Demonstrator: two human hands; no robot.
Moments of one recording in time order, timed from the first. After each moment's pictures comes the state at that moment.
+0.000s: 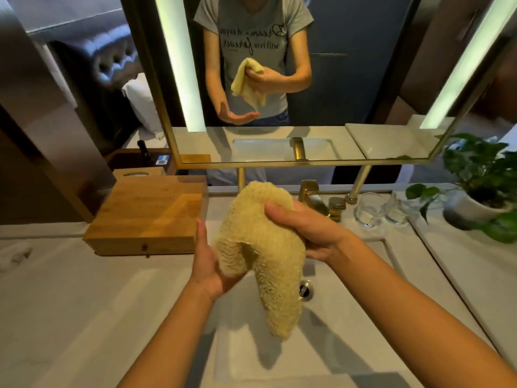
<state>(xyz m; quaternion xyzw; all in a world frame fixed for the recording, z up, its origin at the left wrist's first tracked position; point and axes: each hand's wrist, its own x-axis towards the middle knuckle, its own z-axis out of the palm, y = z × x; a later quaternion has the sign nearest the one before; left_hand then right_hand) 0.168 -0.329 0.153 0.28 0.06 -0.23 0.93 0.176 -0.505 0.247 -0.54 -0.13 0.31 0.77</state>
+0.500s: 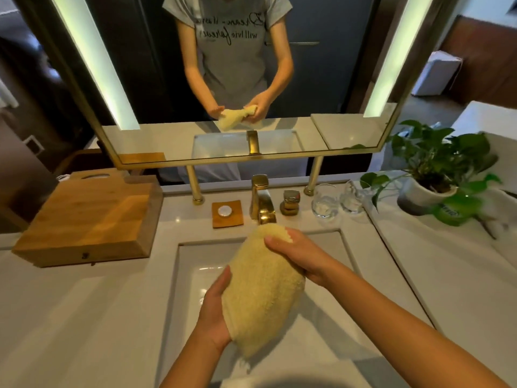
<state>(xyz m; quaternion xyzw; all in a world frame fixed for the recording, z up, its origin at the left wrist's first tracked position) 0.114 -0.448 0.110 0.21 0.24 -0.33 0.89 0.166 -0.622 0.159 -0.73 0.07 0.21 0.64</state>
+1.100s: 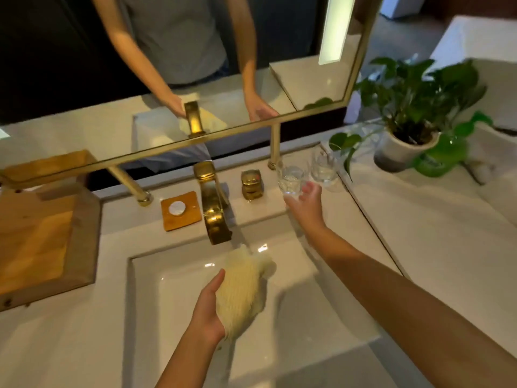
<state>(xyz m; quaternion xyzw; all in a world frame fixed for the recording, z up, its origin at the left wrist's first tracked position) 0.163 -0.497 0.042 0.32 0.38 -0.36 0.79 0.254 -0.730 0.058 -0.70 0.31 -0.05 0.64</state>
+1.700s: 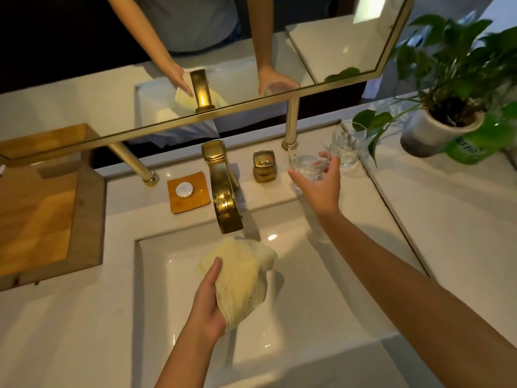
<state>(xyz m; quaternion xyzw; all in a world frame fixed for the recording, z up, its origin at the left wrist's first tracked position) 0.162 -0.480 0.043 0.34 0.41 -0.31 0.79 0.272 -0.729 0.048 -0.72 0.27 -0.13 0.63</state>
